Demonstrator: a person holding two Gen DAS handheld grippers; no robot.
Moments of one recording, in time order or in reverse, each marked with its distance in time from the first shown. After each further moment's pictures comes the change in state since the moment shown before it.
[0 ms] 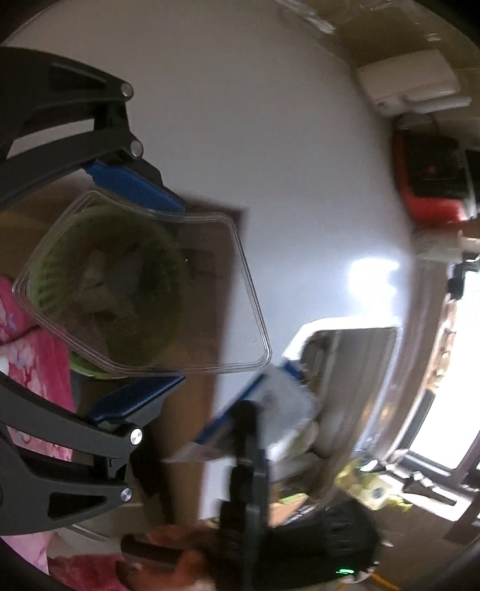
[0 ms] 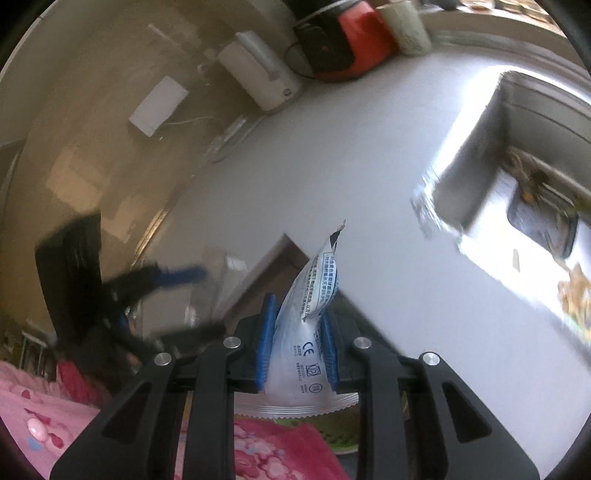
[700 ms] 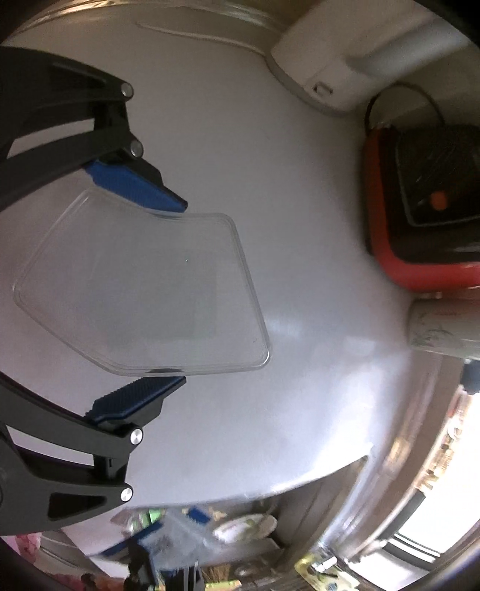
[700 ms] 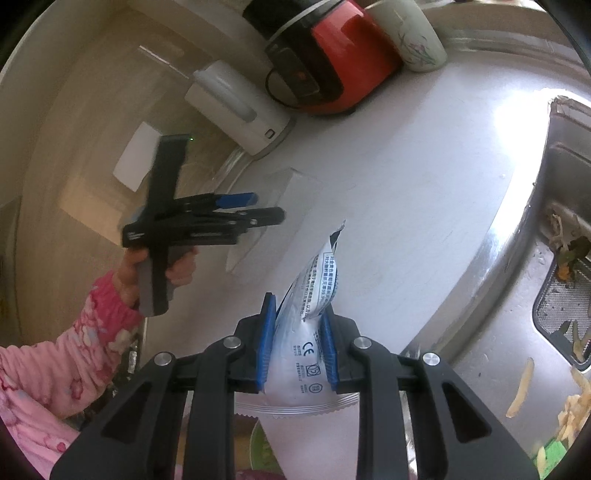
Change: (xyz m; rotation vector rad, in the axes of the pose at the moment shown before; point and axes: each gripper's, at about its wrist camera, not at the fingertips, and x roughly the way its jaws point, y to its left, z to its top) left arm 0.110 0.169 0.225 0.031 0.086 0.112; right arm 0.057 -0.079 0.144 0.008 -0.014 0.130
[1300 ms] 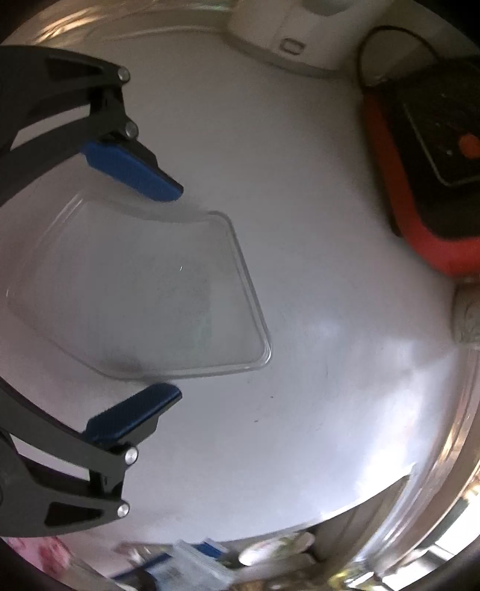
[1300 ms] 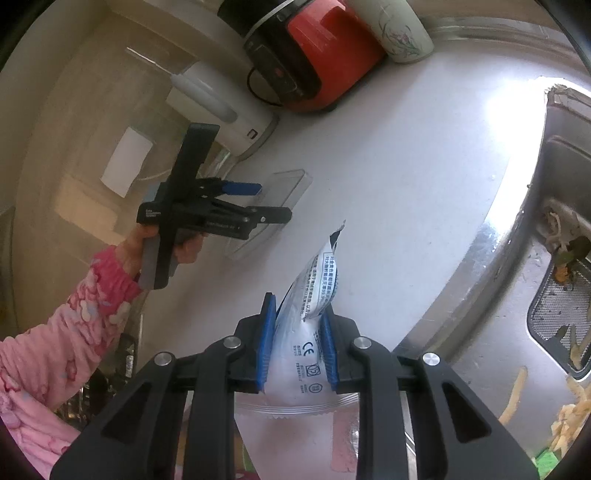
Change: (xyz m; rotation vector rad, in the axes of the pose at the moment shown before) left arm 0.070 0.002 0.046 0.105 0.189 0.008; right arm 0.011 -0.024 0.008 0.035 0.022 0.001
